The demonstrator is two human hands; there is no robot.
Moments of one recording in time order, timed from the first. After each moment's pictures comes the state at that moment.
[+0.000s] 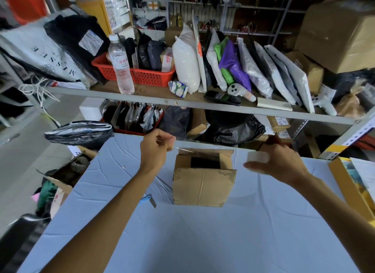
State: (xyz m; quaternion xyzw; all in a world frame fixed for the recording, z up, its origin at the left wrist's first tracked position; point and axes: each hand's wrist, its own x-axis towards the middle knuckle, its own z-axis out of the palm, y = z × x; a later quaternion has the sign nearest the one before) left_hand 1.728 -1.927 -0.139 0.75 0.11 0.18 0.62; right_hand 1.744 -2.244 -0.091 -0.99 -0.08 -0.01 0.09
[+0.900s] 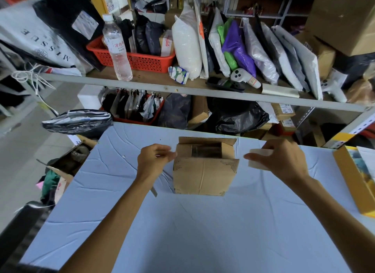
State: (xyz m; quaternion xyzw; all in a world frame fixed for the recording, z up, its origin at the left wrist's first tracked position) left_hand 1.697 -1.931 -0.181 0.80 0.19 0.08 0.56; right_hand 1.740 -2.239 -0.119 -0.98 -0.04 -0.10 0.18
